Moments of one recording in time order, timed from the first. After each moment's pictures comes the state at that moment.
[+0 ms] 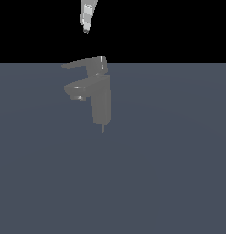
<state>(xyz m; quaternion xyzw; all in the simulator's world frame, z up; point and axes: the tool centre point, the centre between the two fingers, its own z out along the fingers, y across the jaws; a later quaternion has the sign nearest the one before) 0.034 0.078 0.382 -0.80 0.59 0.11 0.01</state>
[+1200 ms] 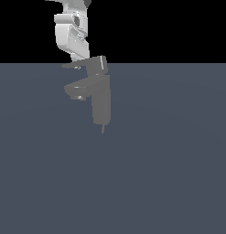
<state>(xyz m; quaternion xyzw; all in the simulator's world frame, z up) 0.110 0.143 0.272 -0.64 0.76 0.08 -0.06</state>
